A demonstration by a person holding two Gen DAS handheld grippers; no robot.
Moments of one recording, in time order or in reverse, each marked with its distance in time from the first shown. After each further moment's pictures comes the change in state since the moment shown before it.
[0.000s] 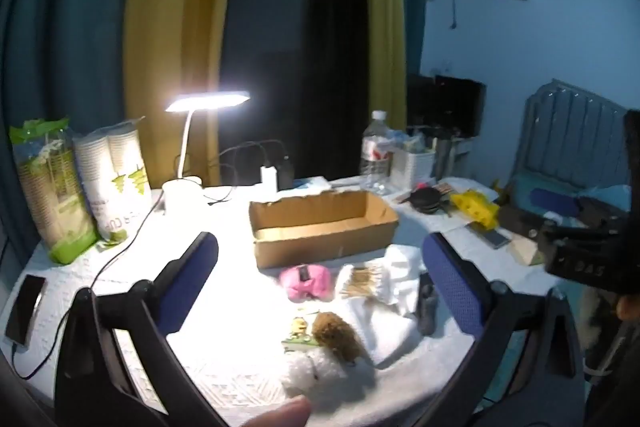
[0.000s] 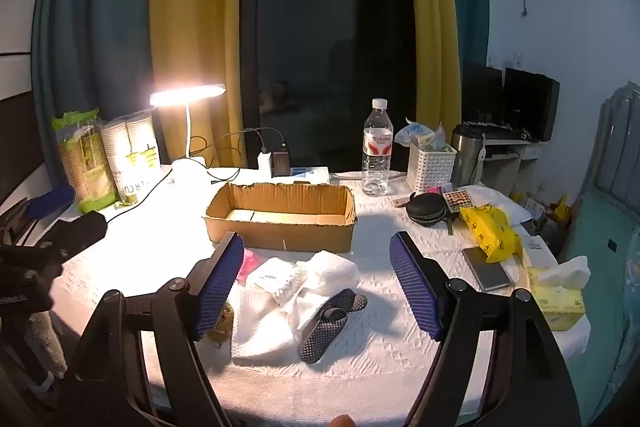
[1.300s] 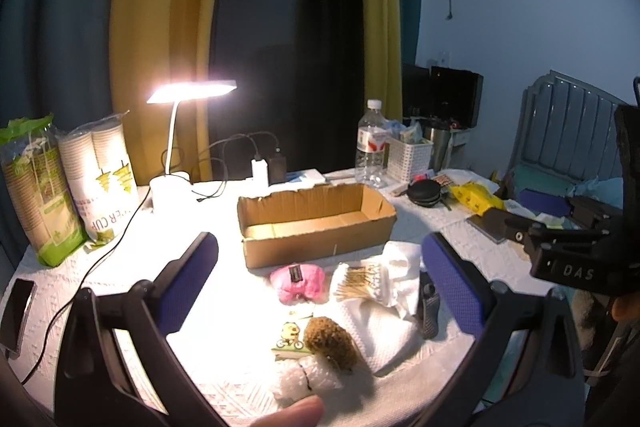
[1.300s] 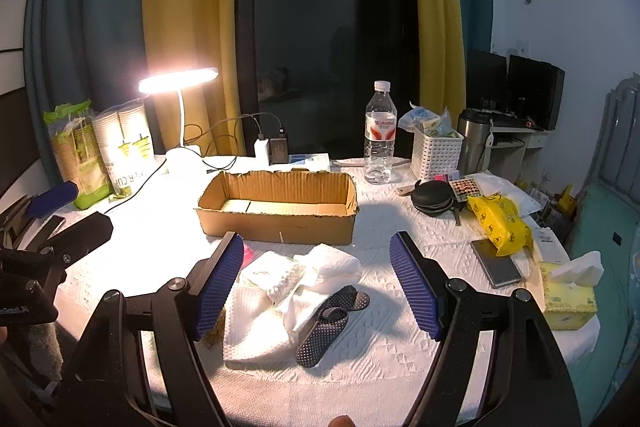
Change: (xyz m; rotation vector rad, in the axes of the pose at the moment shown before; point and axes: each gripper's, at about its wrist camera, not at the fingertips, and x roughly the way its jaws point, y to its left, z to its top) left arm 0.041 -0.014 -0.002 0.022 0.052 0.002; right arm 0.029 -0.005 -0.004 0.016 0.054 0.020
